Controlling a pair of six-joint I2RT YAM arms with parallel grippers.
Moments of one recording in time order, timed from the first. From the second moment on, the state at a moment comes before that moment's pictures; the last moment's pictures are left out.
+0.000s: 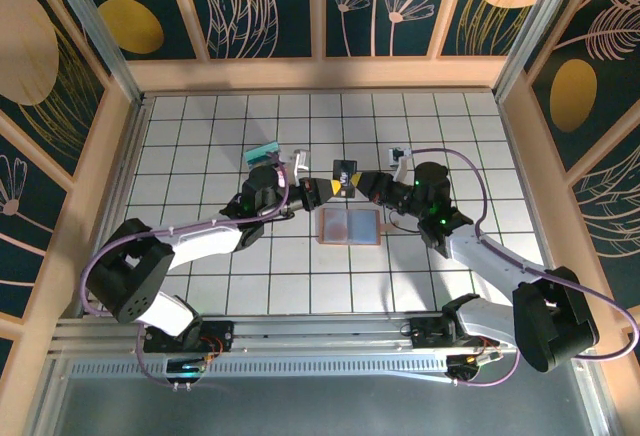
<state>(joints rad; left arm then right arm) -0.71 1.52 0.70 0.64 0.43 -0.83 0.45 1.16 0.55 0.38 -0.55 0.93</state>
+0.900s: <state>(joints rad) -0.50 1.39 0.93 -0.14 0.10 0.15 0.47 1.13 0.58 0.10 -0.37 0.83</state>
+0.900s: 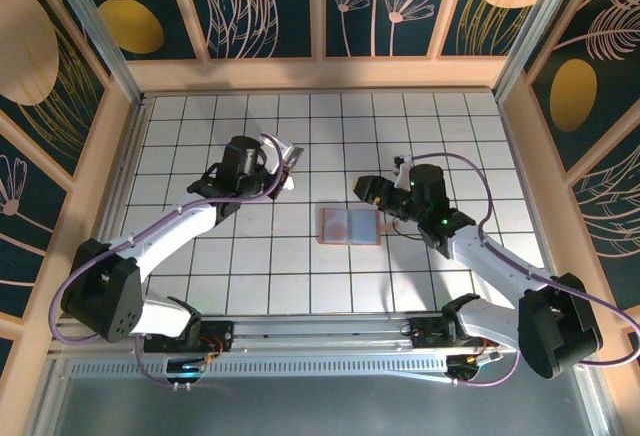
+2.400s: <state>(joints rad) -0.29 1.84 1.31 -0.51 0.14 0.77 0.49 1.13 0.65 -0.04 -0.25 0.81</state>
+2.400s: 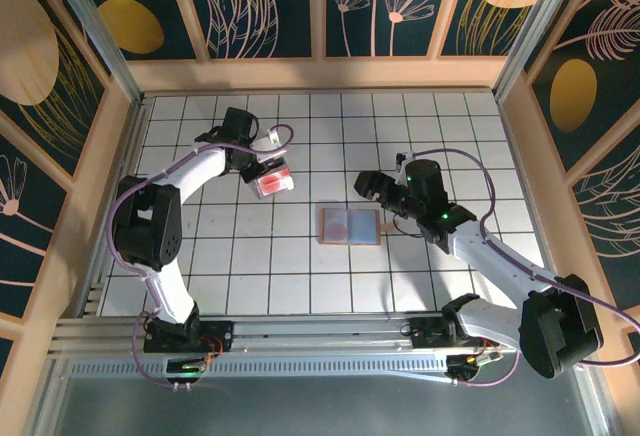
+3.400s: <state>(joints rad) -0.32 1.94 1.43 -0.57 0.17 0.59 0.56 1.17 0.70 -0.16 -0.14 0.78</state>
